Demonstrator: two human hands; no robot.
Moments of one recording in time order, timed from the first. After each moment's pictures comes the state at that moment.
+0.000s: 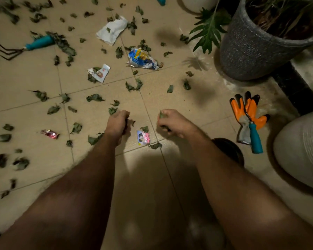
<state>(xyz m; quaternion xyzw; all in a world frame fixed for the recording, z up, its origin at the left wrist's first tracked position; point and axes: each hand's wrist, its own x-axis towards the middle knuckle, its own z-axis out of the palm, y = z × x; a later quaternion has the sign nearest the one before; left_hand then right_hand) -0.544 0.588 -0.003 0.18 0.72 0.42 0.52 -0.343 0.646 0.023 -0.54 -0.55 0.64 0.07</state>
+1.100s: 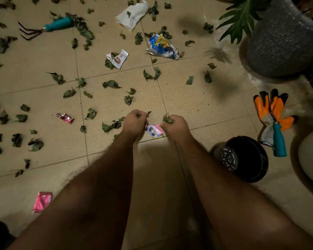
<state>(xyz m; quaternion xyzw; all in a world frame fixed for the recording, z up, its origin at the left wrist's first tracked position) -0.542 0.568 -0.043 0.27 0.75 0.38 0.46 -0.387 0.600 -0.045 -0.62 -0.59 0.50 0.15</state>
